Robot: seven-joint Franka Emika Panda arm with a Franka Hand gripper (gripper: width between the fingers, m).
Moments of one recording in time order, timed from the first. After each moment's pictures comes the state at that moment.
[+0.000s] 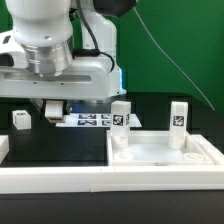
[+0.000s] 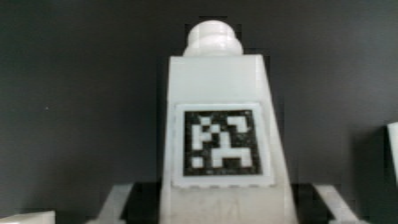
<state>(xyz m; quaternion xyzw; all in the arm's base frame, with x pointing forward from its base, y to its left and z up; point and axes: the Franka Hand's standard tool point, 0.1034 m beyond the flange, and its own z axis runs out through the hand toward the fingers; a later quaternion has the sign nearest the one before) 0.499 -0.119 0.067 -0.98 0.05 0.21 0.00</state>
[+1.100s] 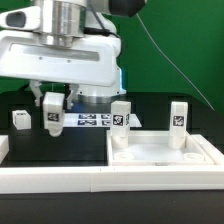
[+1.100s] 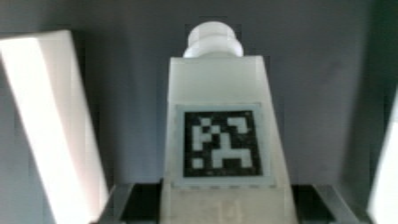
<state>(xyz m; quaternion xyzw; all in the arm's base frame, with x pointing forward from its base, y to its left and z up) 0.548 -0.101 0.097 -1.00 0.03 -0.03 -0.04</state>
